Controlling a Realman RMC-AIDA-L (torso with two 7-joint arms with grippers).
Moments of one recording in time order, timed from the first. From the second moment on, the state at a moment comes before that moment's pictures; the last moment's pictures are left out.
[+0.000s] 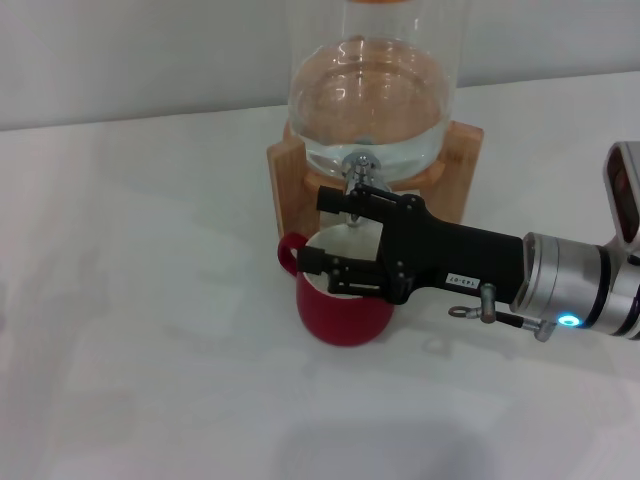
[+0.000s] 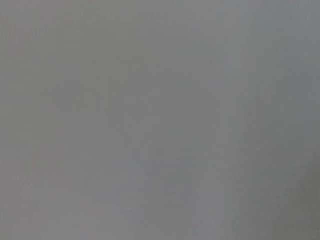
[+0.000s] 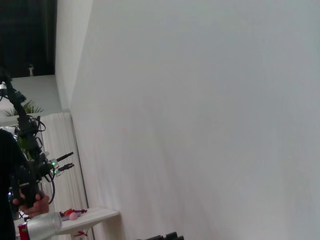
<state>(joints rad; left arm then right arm) -0.20 -2.09 -1.71 -0.34 0.16 -1.17 2.83 0.51 2.01 -1.72 -0.32 -0.65 -1.48 0.89</state>
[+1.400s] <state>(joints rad) -0.21 -2.09 -1.71 -0.34 0.17 -1.17 2.83 0.51 1.98 -1.68 -0.32 -0.66 -1.47 0.89</state>
